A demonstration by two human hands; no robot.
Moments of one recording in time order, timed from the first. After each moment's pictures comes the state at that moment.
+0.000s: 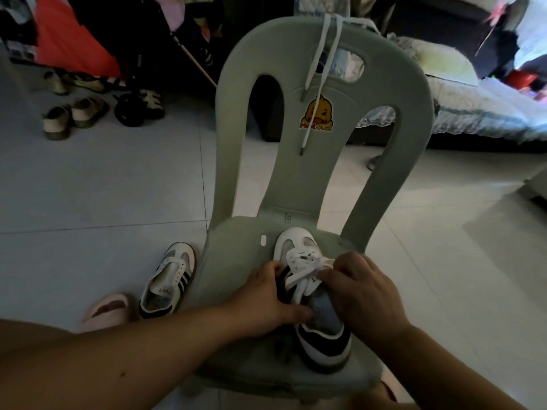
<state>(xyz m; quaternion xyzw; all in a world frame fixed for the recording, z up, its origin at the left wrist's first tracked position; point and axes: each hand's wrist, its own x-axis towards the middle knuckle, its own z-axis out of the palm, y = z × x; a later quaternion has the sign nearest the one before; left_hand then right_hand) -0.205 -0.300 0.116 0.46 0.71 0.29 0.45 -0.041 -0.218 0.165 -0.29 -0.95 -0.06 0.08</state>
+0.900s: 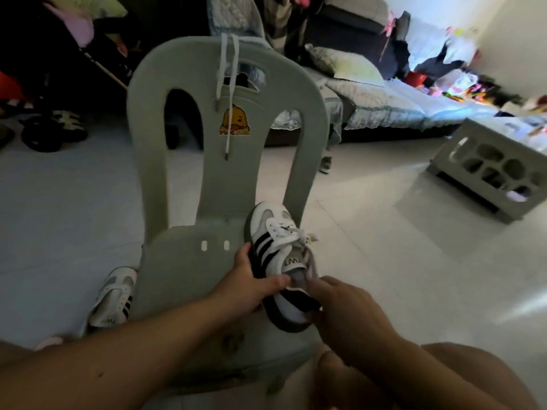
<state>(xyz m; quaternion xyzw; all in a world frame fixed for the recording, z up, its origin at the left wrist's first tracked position) -0.148 -0.278 0.153 0.39 0.61 0.44 0.54 0.023 -0.264 0.213 -0.44 -0.89 0.09 -0.03</state>
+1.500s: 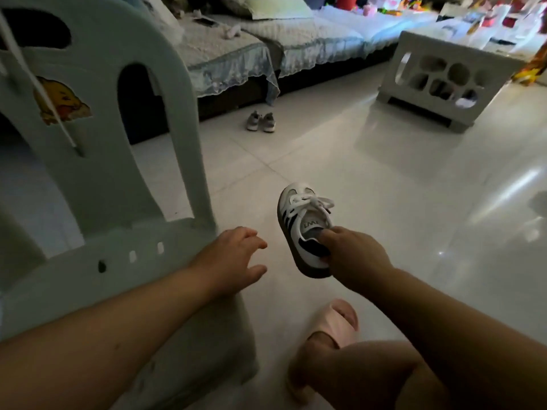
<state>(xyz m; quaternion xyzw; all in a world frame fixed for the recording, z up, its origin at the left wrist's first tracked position) -0.052 -0.169 0.132 0.79 0.58 0.05 0.18 0.173 -0.150 0.154 -0.57 -0.82 0.04 -0.06</state>
